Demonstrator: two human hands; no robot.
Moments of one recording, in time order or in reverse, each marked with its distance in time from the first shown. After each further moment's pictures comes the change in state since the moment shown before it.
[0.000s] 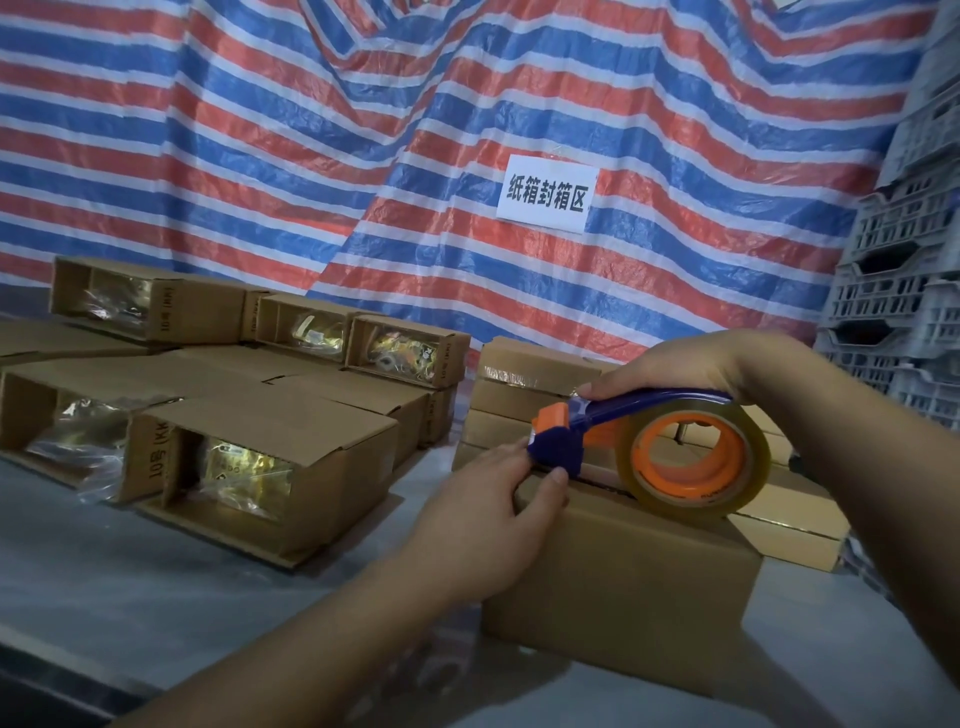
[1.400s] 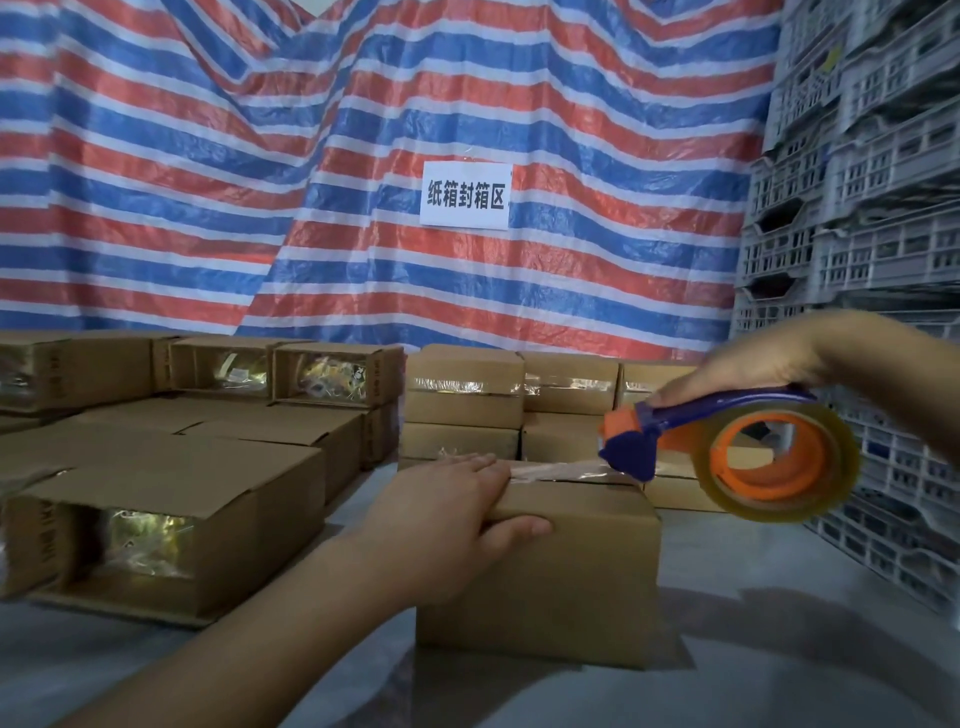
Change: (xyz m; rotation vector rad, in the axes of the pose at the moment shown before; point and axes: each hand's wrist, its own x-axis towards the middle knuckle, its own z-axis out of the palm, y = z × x) left_hand 0.020 0.034 -0.003 0.669 -0.330 0.138; right_hand -0.062 0.117 -0.030 0.010 0.008 0.113
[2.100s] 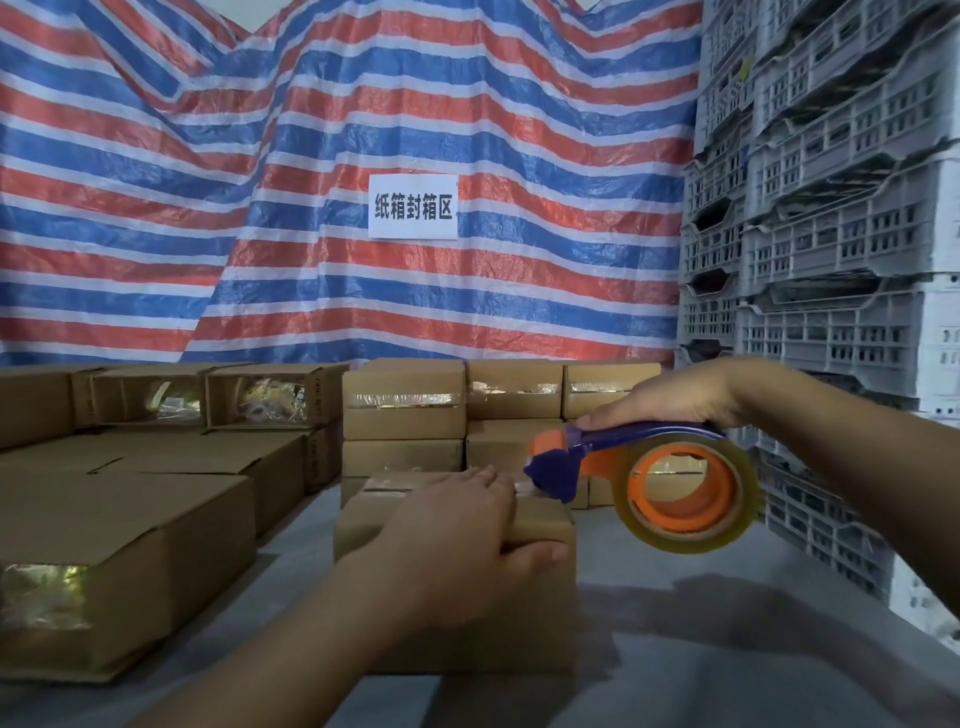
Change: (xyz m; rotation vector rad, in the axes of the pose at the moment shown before) left_hand 0.031 0.065 0.002 0.032 -0.083 0.063; right_hand 0.011 0.039 0.019 0.232 -0.003 -0.074
